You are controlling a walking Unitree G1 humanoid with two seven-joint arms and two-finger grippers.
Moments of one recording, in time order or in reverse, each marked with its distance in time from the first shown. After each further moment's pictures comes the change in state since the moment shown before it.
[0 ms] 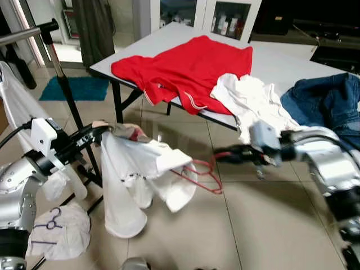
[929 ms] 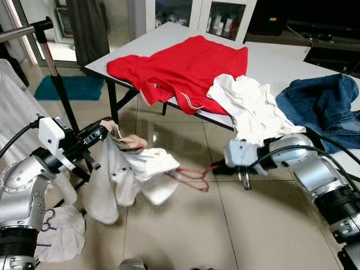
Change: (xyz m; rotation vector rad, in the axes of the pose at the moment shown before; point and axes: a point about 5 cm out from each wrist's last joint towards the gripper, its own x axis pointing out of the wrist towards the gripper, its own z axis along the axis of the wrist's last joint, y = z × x) left arm 0.013 -0.009 0.004 0.043 -0.034 -0.012; right arm 0.037 0.006 -0.019 -0.097 0.324 0.057
